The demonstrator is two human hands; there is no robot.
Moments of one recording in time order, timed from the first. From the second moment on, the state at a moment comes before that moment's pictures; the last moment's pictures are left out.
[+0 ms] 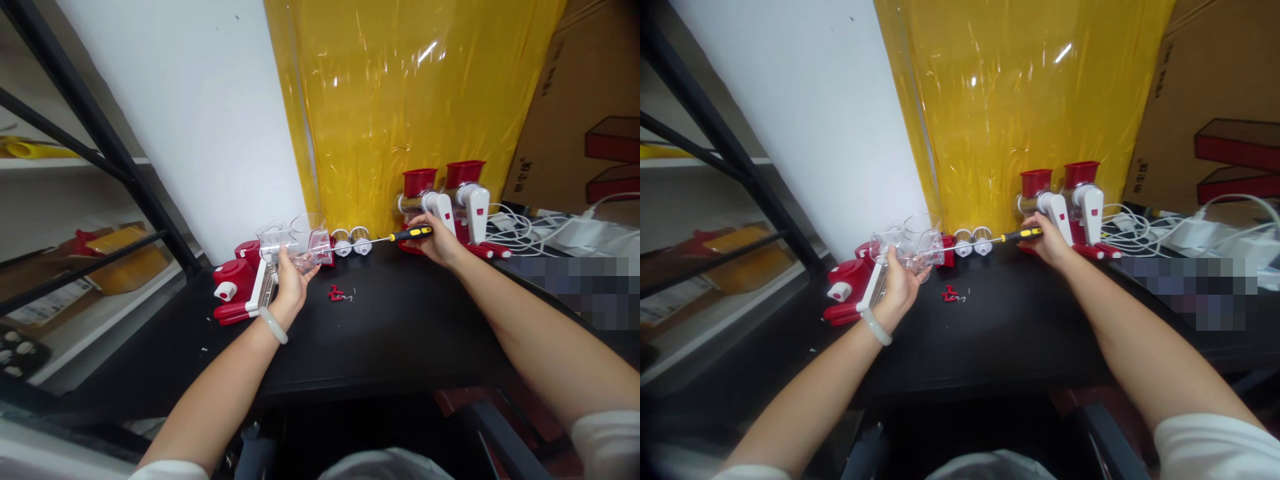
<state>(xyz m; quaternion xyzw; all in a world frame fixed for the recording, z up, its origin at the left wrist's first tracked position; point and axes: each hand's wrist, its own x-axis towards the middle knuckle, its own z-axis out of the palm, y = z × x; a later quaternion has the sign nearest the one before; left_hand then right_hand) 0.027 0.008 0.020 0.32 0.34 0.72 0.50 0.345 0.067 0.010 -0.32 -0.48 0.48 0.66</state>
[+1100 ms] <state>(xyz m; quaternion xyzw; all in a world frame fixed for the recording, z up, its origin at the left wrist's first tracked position) 0.028 0.007 0.021 0.32 0.34 0.73 0.51 0.347 0.052 0.016 -0.24 -0.49 0.55 0.63</state>
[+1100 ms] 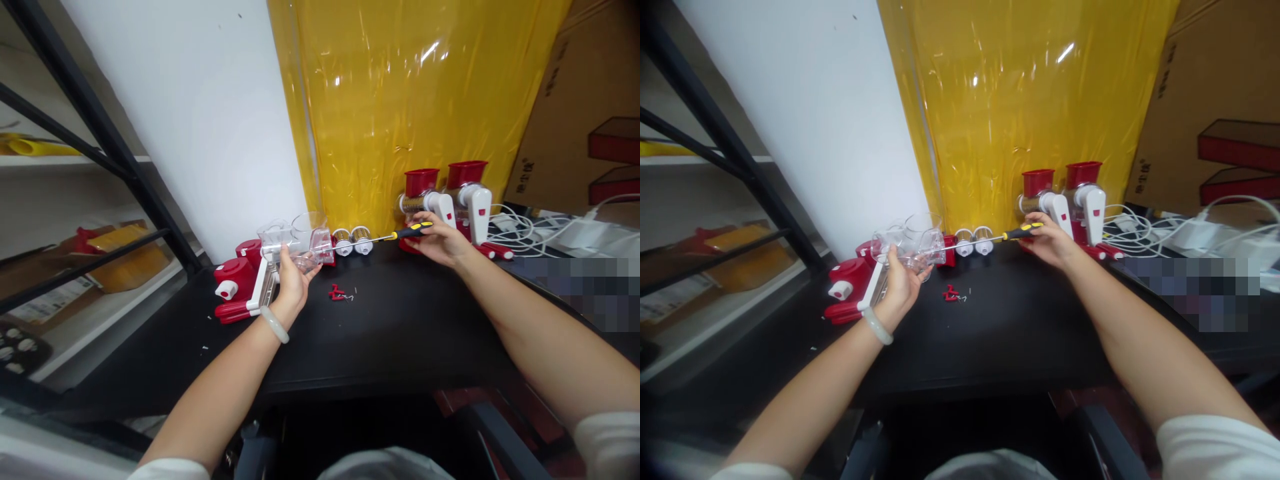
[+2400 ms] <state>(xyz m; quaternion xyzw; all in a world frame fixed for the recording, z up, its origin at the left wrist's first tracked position) 0.026 0.008 0.024 0.31 0.33 0.74 0.50 0.343 0.060 0.010 -0.30 -0.51 0.49 0.65</state>
